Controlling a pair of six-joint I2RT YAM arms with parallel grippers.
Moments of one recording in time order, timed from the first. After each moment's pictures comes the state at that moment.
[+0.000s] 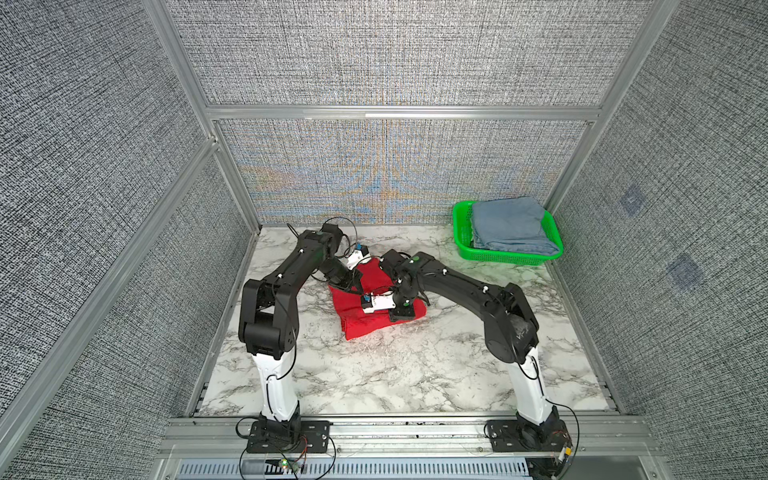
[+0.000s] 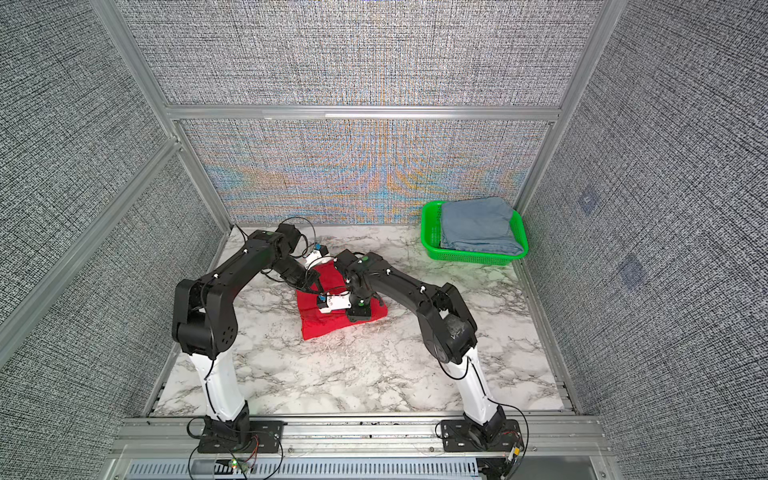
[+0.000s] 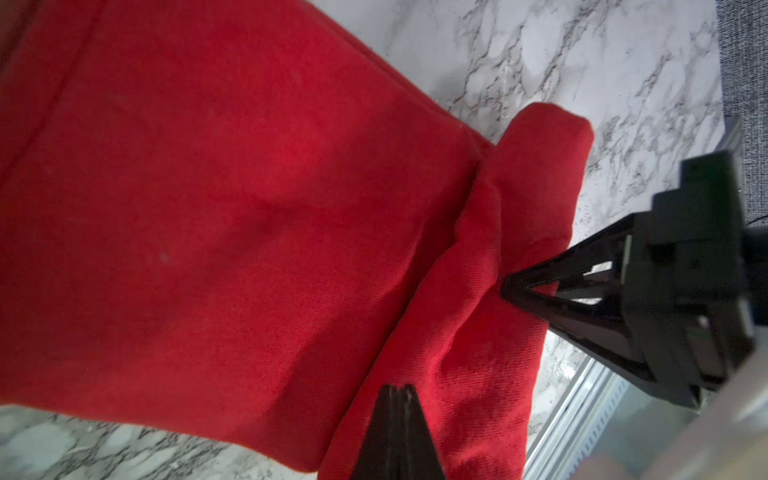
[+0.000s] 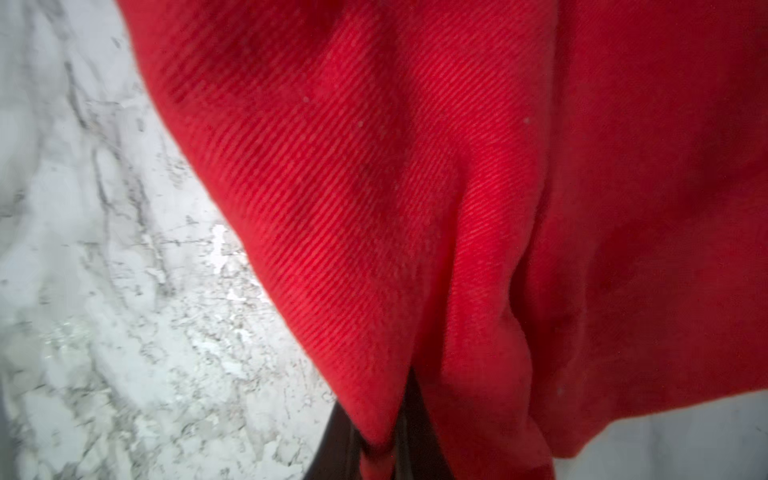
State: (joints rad) left arm -0.26 1.96 1.63 -1.14 0.58 0.36; right arm 0.77 2.19 1.91 -1.17 -0.26 -0.91
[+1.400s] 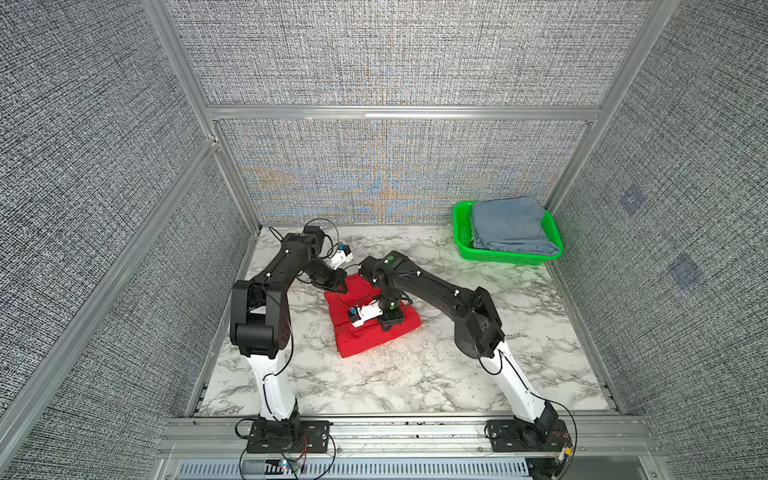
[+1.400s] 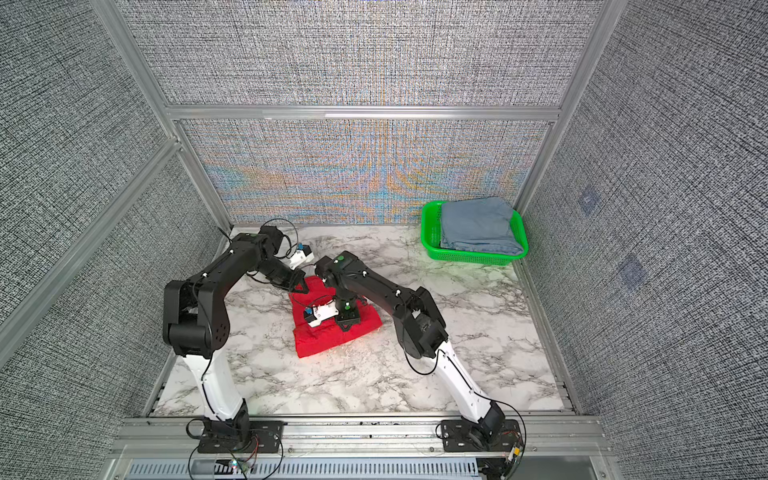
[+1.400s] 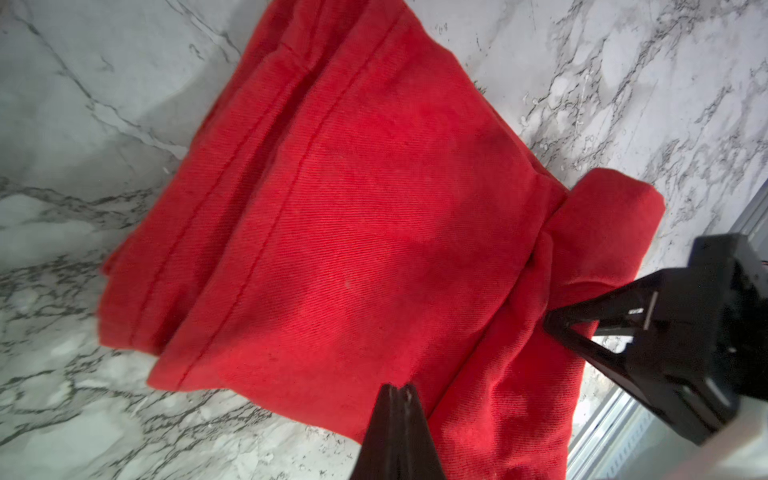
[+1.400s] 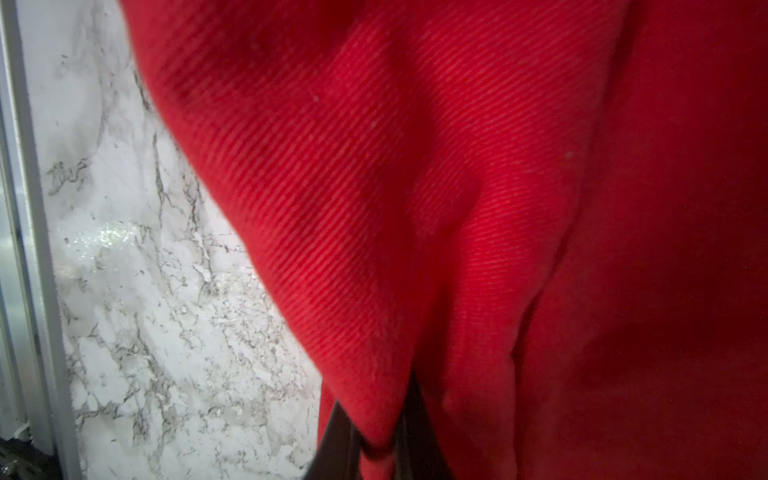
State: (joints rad) left arm -0.15 1.96 1.58 -1.10 0.53 0.37; right arm 0.83 2.43 2.28 -1.44 -0.22 -1.04
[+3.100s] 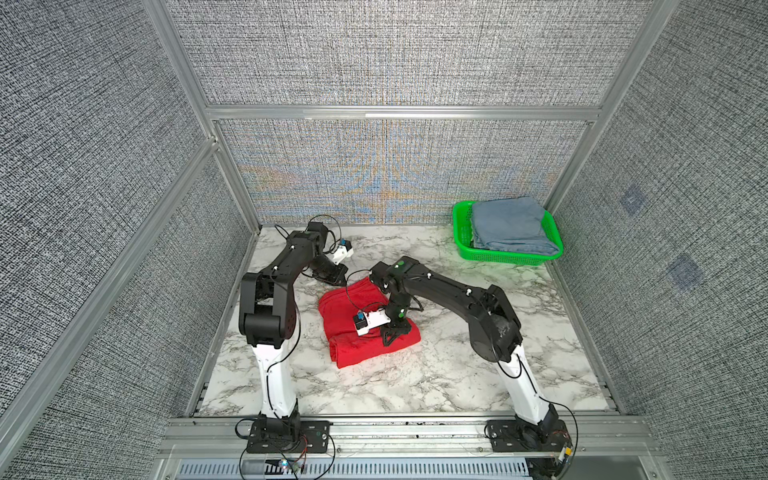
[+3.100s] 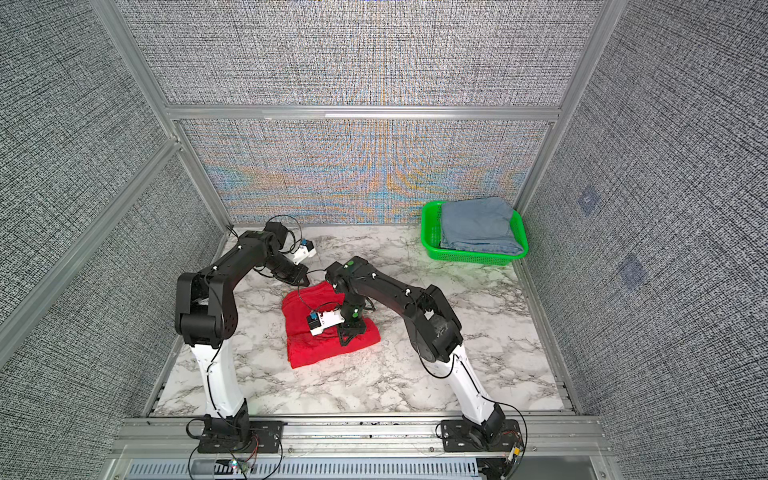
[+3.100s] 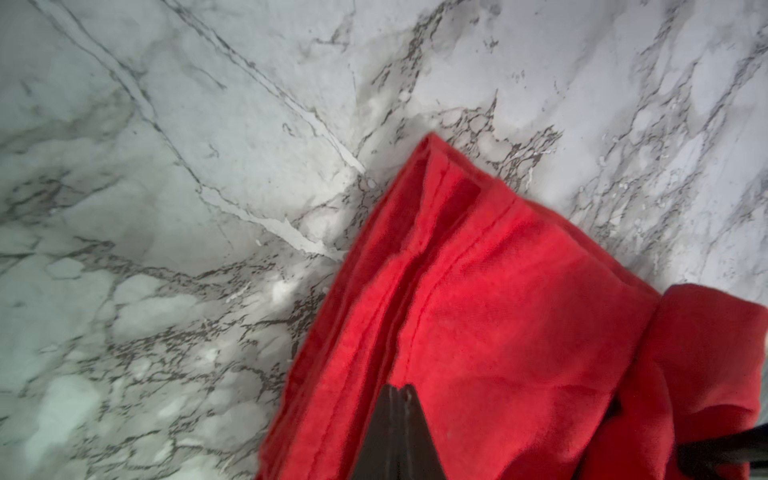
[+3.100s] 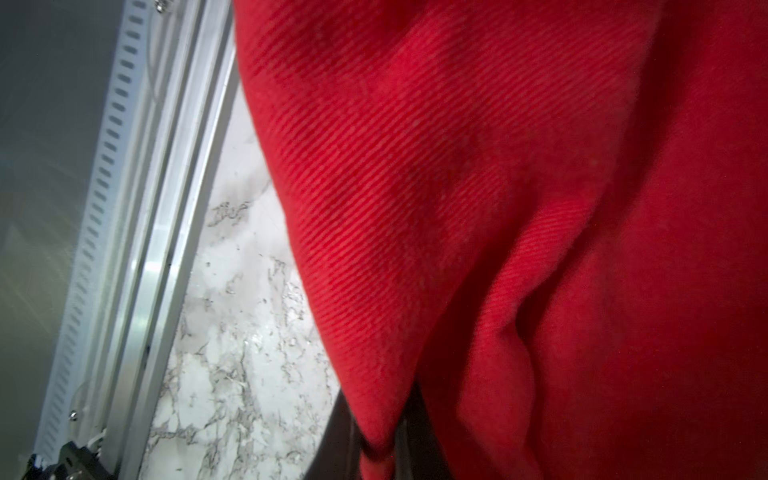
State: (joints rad) left arm -0.15 2.07 1.68 -1.02 0.44 0.38; right arm 0.83 2.26 1.94 -1.37 -0.52 -1.12
